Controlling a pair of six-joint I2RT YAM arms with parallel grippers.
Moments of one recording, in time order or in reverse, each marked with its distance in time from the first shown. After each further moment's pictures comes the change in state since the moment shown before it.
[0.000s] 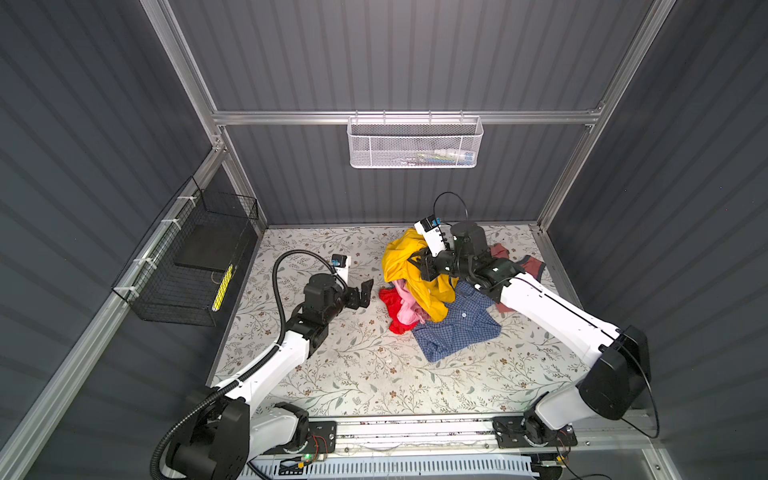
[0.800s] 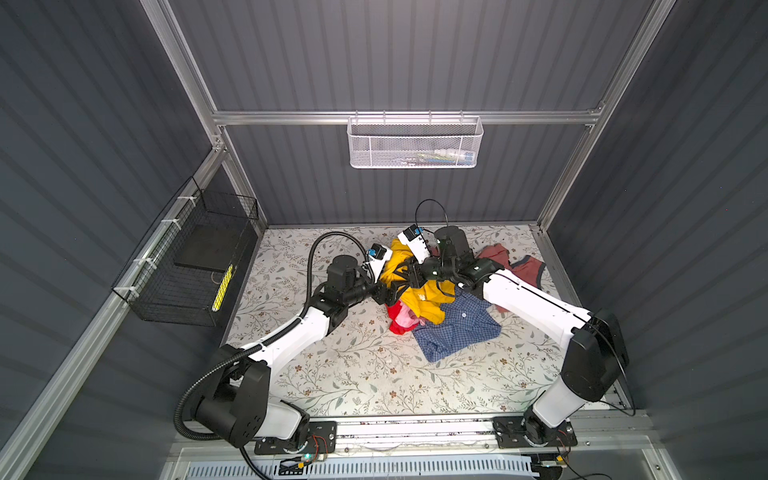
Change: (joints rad) left arm -0.116 0.230 0.187 0.016 0.374 0.075; right arm 0.017 0.096 0.015 0.026 -0.139 0.003
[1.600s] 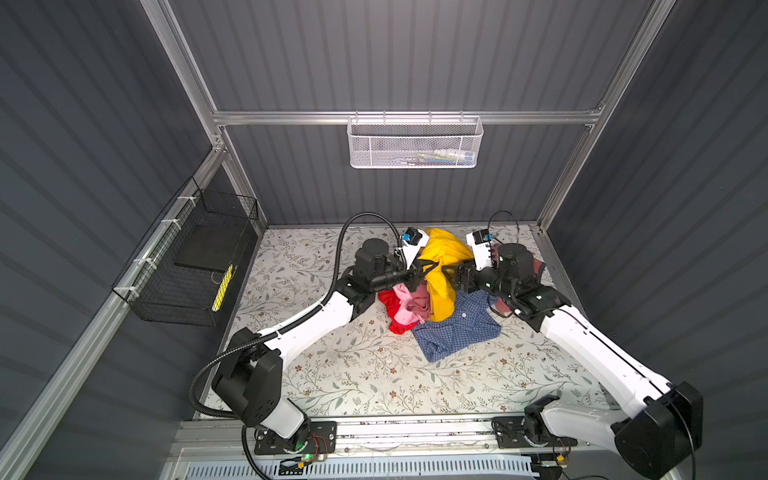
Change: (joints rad) left arm -0.211 0.135 0.298 -0.011 -0.006 -0.014; right arm -0.240 -0.491 -0.405 -0.010 0.296 0.092
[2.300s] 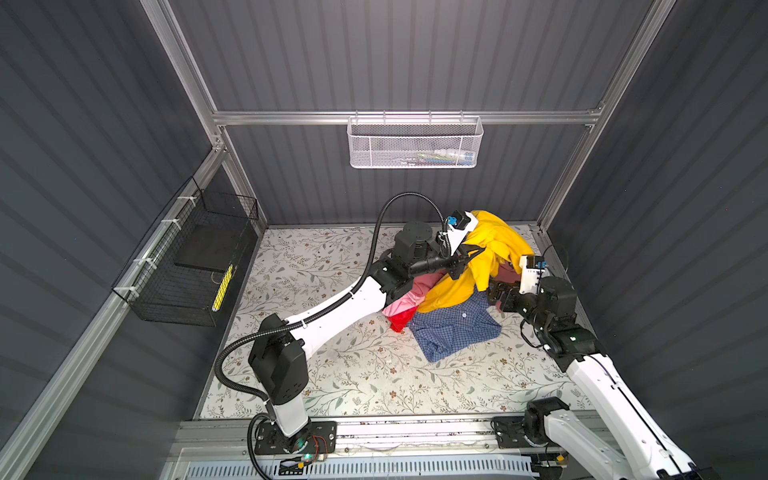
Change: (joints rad) left arm -0.164 0.193 0.436 -0.098 -0.088 0.026; right arm -0.251 -0.324 -0.293 0.001 0.090 0.067
